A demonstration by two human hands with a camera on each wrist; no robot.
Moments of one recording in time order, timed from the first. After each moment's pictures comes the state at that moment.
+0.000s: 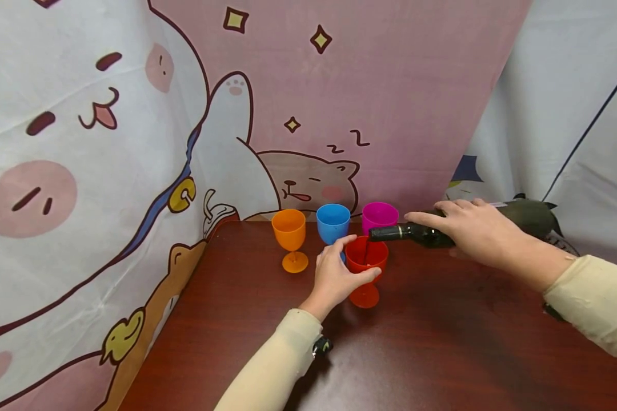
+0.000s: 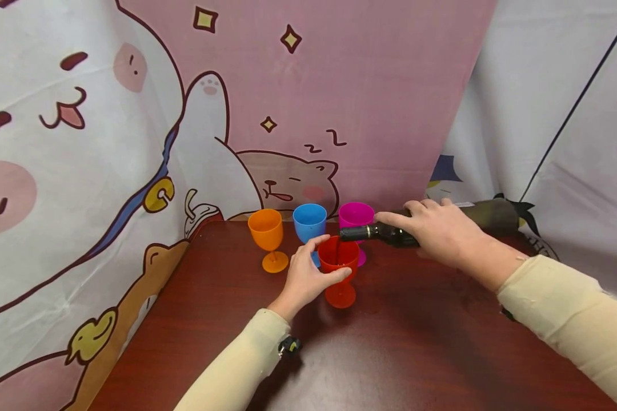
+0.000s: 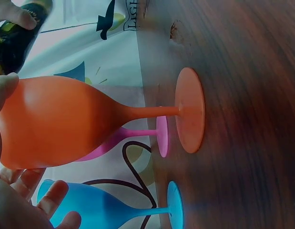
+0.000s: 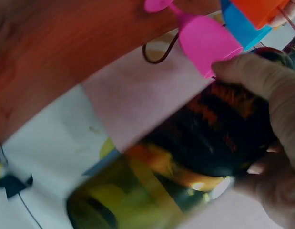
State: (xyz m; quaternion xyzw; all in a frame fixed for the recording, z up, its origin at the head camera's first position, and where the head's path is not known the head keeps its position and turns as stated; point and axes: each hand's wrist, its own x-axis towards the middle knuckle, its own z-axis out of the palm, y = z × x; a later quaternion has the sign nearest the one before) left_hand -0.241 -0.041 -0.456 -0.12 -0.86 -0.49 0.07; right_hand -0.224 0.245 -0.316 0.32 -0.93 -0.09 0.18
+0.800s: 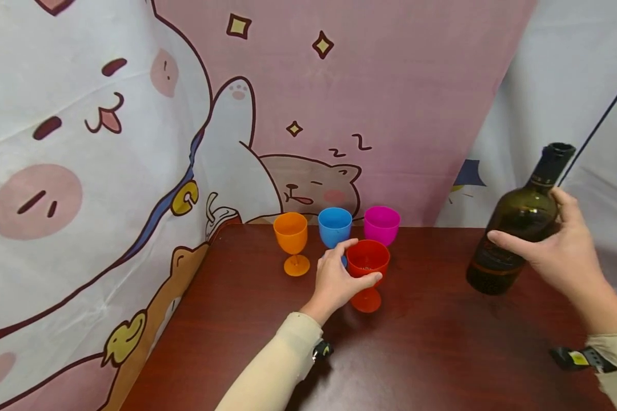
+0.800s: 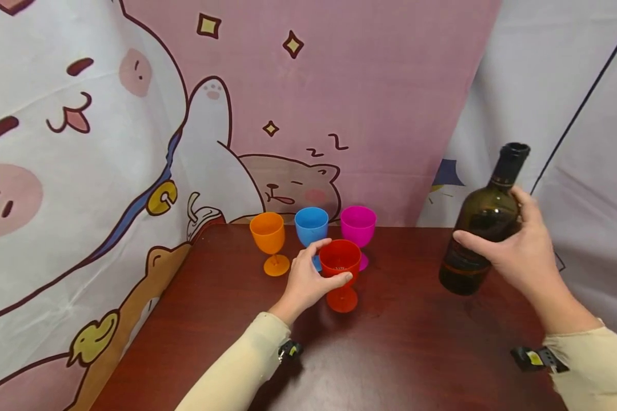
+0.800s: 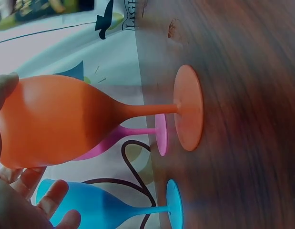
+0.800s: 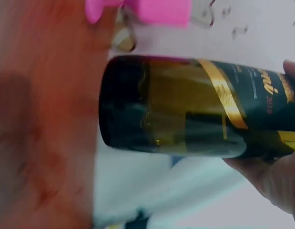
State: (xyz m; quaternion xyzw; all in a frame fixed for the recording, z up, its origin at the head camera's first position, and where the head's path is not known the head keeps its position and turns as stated) left_hand -0.240 -0.040 -0.455 -0.11 -0.86 -0.49 0.07; right_hand -0.195 0.326 -0.356 -0.05 -0.88 0.39 0.27
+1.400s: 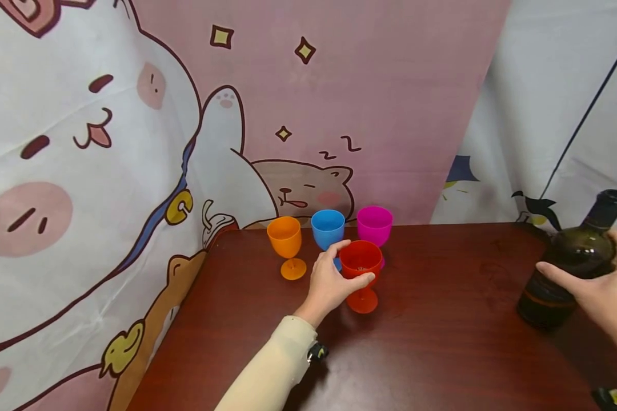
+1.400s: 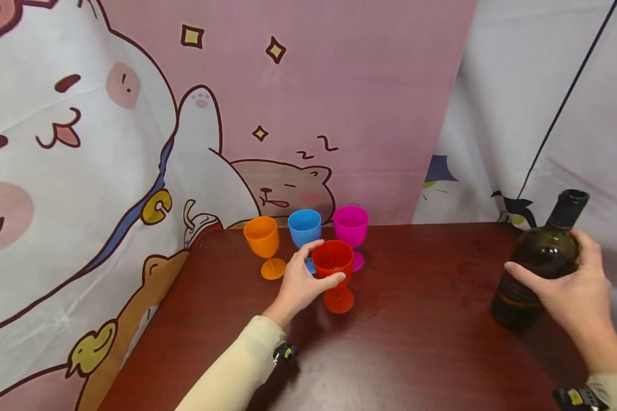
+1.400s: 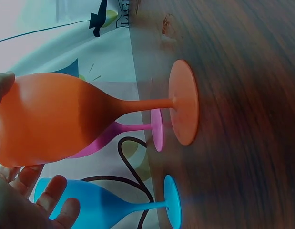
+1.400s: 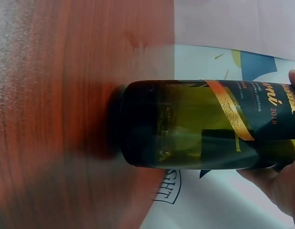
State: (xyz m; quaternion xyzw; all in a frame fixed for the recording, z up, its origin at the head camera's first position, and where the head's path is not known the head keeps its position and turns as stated) left_hand -0.240 -0.041 -0.455 -0.12 -0.85 -0.51 0.05; right_hand -0.165 0.411 -0.447 -0.16 -0.84 0.37 0.38
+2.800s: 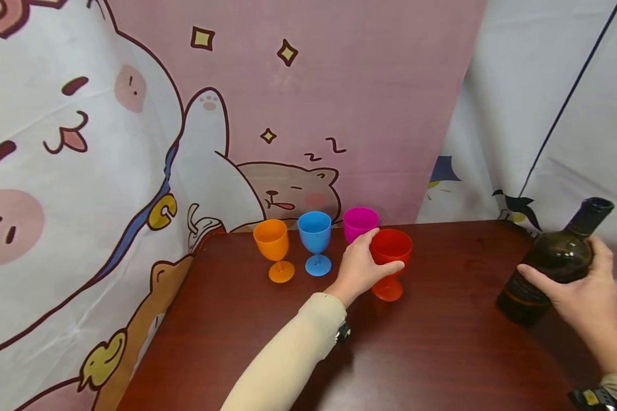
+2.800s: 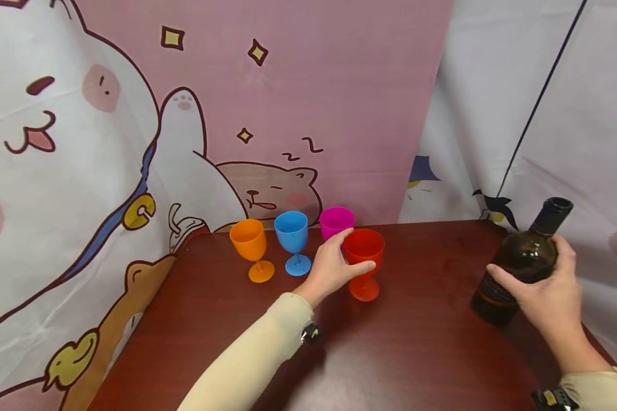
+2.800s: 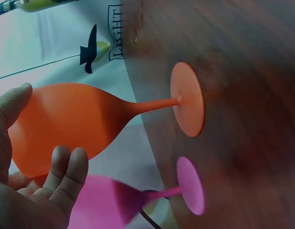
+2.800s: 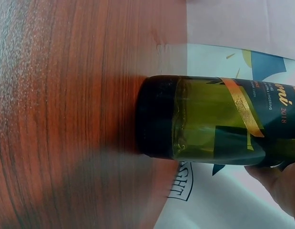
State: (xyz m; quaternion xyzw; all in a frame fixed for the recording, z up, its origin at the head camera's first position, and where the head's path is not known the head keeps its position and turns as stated) left_hand -0.263 0.044 -0.434 -0.21 -0.88 -0.41 0.04; right_hand -0.149 0.409 -0.452 -0.22 -0.85 0.37 0.30
